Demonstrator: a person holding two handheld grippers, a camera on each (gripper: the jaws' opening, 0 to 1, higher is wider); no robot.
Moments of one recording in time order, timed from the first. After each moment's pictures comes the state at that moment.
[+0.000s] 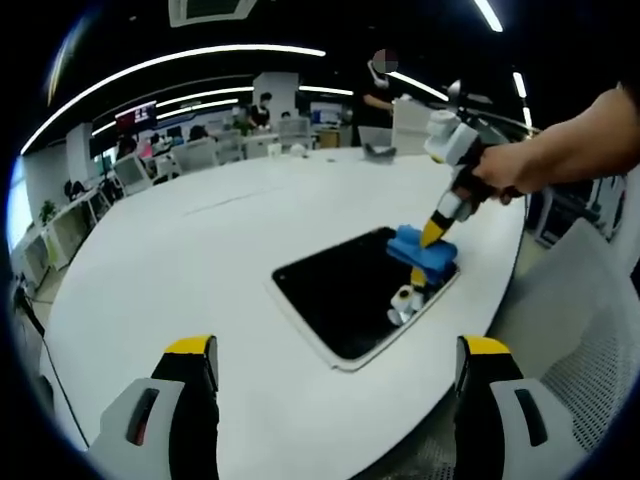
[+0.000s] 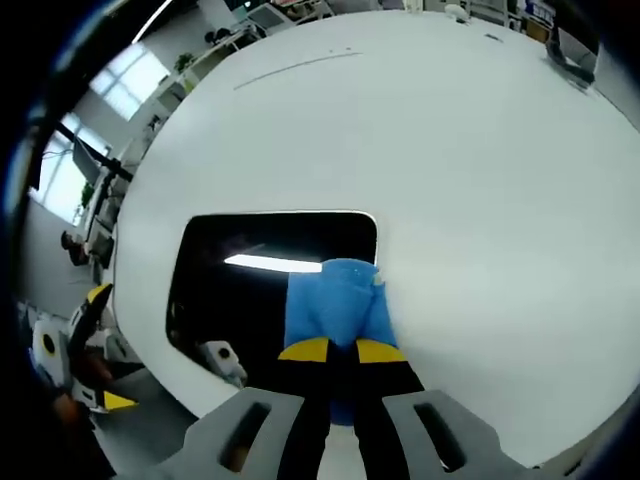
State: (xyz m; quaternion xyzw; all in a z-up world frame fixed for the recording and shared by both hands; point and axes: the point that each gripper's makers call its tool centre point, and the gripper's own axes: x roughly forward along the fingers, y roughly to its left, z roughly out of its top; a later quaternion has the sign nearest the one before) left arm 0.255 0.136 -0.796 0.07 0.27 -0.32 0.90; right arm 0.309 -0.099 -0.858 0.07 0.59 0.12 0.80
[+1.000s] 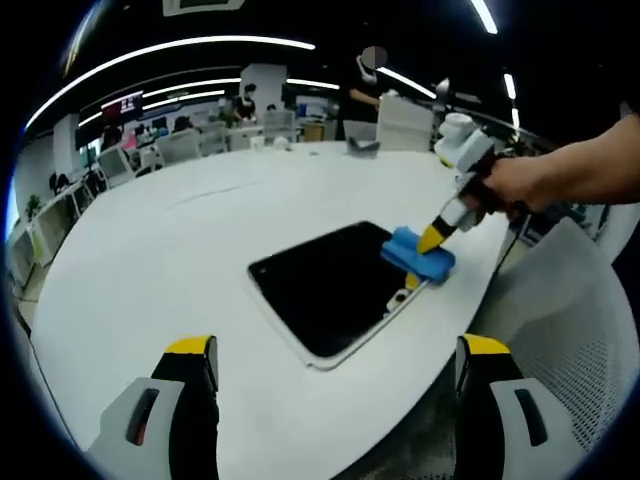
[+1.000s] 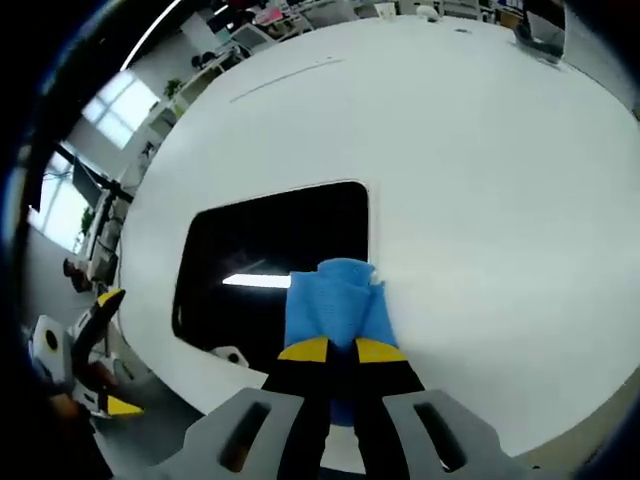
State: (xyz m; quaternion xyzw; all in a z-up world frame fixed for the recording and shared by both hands) left arm 0.245 0.119 -0.800 0.07 0.29 -0.36 0.89; right arm 0.283 -0.096 -0.857 0.09 0.56 0.09 0.82
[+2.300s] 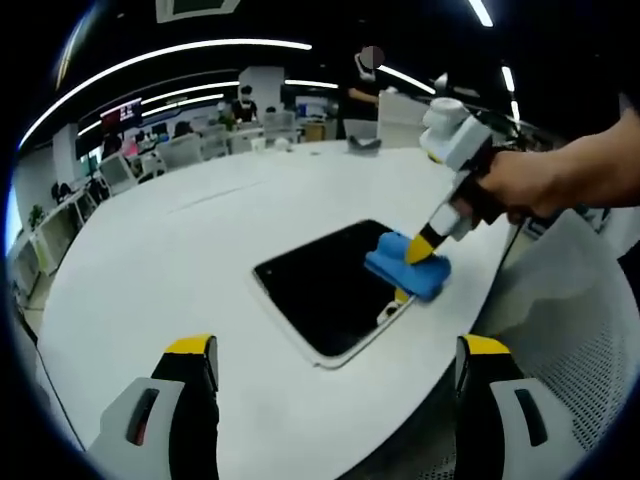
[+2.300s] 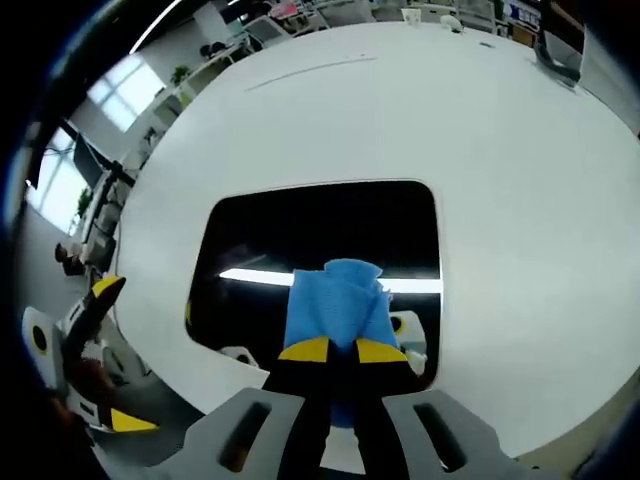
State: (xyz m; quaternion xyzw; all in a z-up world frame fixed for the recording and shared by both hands) left arm 0.247 0.124 -0.801 0.08 0.29 -0.35 0.89; right arm 0.285 -0.043 -0.857 0.07 0.56 0.11 0.82
